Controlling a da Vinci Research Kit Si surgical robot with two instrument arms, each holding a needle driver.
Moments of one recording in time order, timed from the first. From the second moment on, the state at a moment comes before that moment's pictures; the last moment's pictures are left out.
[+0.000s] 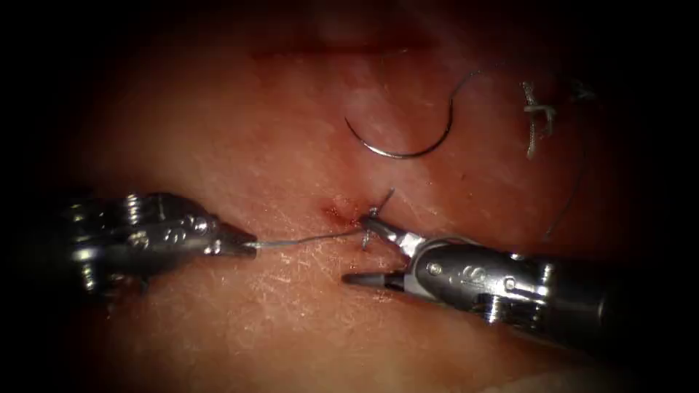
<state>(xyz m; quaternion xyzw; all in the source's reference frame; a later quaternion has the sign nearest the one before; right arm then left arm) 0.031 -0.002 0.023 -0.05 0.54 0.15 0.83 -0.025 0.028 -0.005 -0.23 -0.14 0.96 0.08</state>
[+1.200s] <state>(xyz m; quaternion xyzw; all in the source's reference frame) 0.037 -0.002 0.025 -0.06 0.55 0.11 0.83 -0.025 0.028 -0.005 -0.24 -0.14 0.96 0.09</state>
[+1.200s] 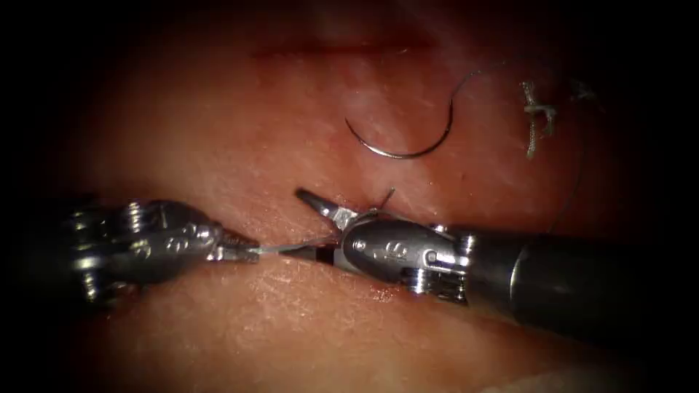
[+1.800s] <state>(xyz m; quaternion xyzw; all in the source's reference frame) 0.038 -0.001 0.026 -0.03 0.55 0.07 0.83 -0.026 0.028 -0.006 -0.24 -0.14 0.96 0.09</state>
